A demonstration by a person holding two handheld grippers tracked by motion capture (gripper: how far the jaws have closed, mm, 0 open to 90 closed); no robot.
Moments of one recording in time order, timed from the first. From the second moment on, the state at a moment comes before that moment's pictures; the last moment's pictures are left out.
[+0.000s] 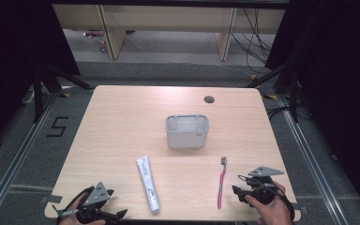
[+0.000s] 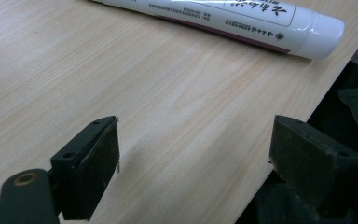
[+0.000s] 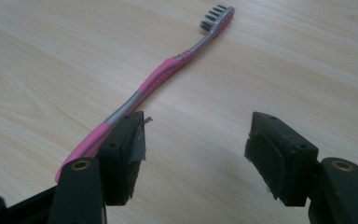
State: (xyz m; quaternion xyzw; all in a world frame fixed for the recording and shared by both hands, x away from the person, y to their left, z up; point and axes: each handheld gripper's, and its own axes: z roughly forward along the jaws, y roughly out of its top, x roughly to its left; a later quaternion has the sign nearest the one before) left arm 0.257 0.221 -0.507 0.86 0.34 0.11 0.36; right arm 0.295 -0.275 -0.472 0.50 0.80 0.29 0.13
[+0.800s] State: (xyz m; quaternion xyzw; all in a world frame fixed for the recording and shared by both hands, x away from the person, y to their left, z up) left arm 0.257 0.221 -0.506 0.87 0.33 0.11 0.35; right arm 0.318 -0.226 -0.460 0.45 0.86 0.24 0.10
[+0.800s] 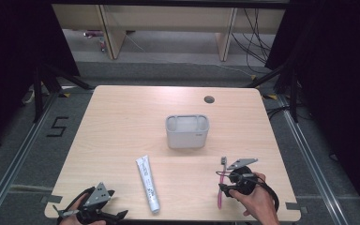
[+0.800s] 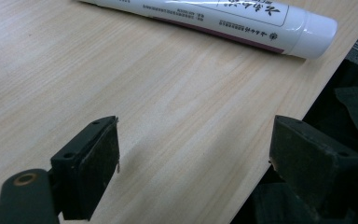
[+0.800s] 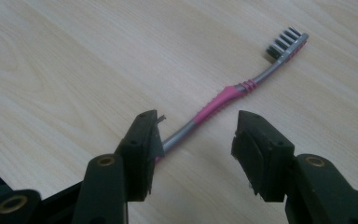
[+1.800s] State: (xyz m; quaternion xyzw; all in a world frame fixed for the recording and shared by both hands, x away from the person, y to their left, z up) left arm 0.257 0.222 -0.505 0.87 0.33 0.12 0.35; right arm 0.344 -0.219 -0.465 0.47 0.86 0.19 0.08
